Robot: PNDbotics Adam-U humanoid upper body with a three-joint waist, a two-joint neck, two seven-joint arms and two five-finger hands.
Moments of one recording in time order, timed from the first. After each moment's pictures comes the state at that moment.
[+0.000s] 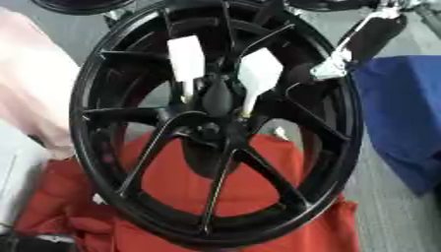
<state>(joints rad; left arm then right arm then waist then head) -0.17 0.34 0.18 -1.94 0.15 0.17 0.62 -0.83 -0.96 0.33 -1.66 0.17 -0.55 0.63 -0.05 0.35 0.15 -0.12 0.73</state>
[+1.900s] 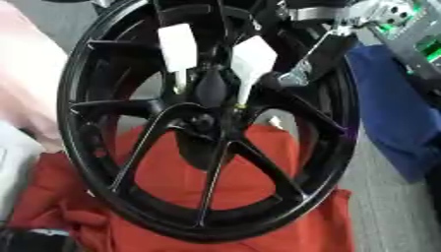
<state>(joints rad) -0.17 0.34 0.18 -1.94 0.15 0.17 0.62 -0.81 -0.90 0.35 -1.62 0.25 -0.55 0.63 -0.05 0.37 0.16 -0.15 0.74</state>
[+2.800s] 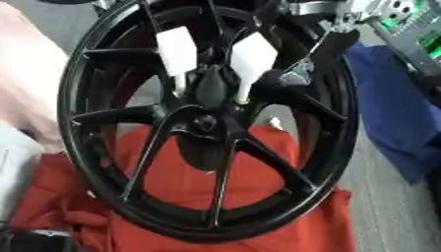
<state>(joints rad) -0.17 0.34 0.18 -1.94 0.15 0.17 0.62 -0.82 -0.94 0.35 -1.62 0.08 -0.50 0.68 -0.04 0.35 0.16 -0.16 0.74</state>
